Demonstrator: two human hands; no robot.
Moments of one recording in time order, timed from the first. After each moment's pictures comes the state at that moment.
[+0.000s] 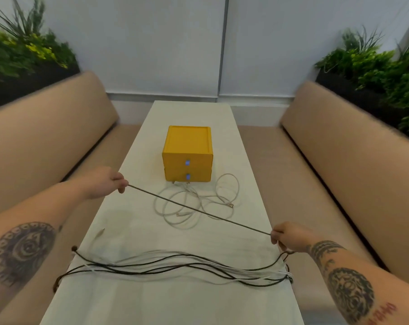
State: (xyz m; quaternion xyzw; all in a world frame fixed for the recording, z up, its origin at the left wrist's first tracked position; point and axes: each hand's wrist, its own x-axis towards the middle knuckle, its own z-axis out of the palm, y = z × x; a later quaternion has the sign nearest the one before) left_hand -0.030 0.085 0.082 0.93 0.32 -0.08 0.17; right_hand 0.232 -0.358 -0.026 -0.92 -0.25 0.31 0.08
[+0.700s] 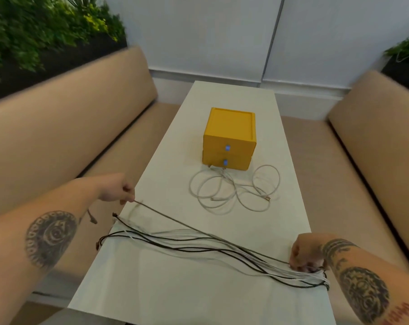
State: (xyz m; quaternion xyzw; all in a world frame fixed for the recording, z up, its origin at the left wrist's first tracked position) left_hand -0.117 0.126 0.020 0.90 0.34 -0.21 0.18; right_hand 0.196 -0.297 -0.027 -0.84 -0.29 0.41 -0.18
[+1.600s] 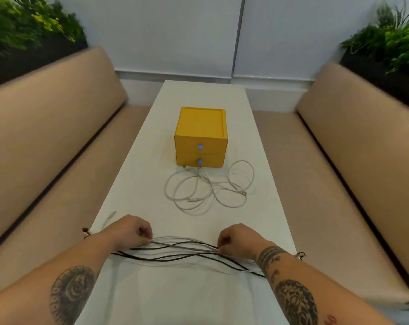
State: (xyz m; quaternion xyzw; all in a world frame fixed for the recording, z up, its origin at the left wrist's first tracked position) left_hand -0.081 0.044 -0.087 0.93 0.24 -0.17 0.24; right_hand 0.133 -0.241 -0.080 -0.83 -0.44 0.33 0.10
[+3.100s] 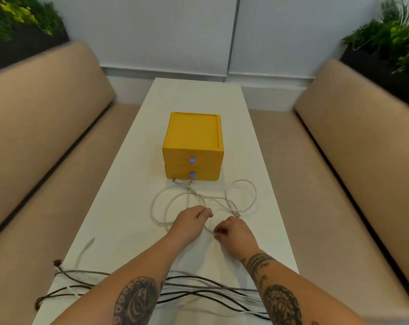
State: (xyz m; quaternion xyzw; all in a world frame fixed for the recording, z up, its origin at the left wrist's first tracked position) left_hand 0.098 -0.047 -0.073 0.81 0.30 0.02 0.50; right_hand 0.195 -0.187 -0.110 -0.89 -0.34 0.21 0.20
